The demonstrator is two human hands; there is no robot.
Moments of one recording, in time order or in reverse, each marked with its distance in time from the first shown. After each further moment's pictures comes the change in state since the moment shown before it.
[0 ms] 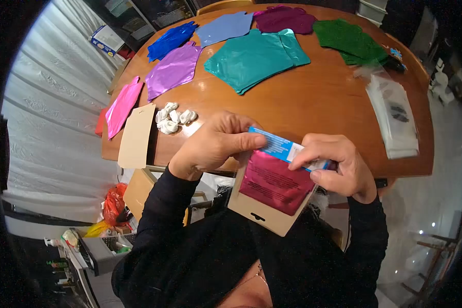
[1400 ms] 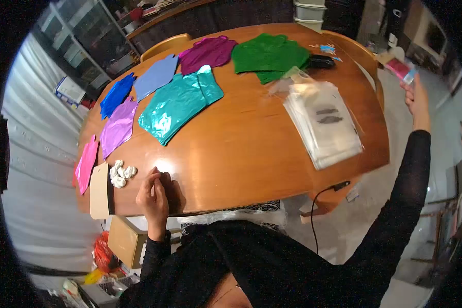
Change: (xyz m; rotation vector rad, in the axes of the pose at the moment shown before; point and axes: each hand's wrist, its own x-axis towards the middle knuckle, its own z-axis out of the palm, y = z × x) left_hand 0.021 -0.090 0.002 1.216 0.981 0.784; right_hand -0.270 -0.015 -0.440 -0.124 1.520 0.193
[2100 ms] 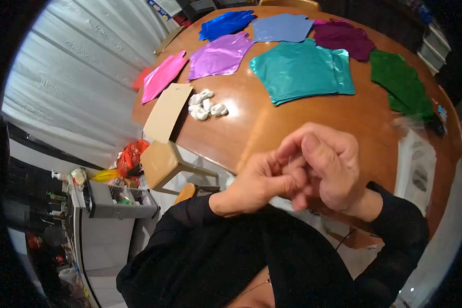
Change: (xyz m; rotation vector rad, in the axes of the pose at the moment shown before) left_hand 0.027 0.083 -0.015 -1.415 -0.566 -0.872; right_hand -0.428 -0.064 0.354 0.378 -1.525 0.348
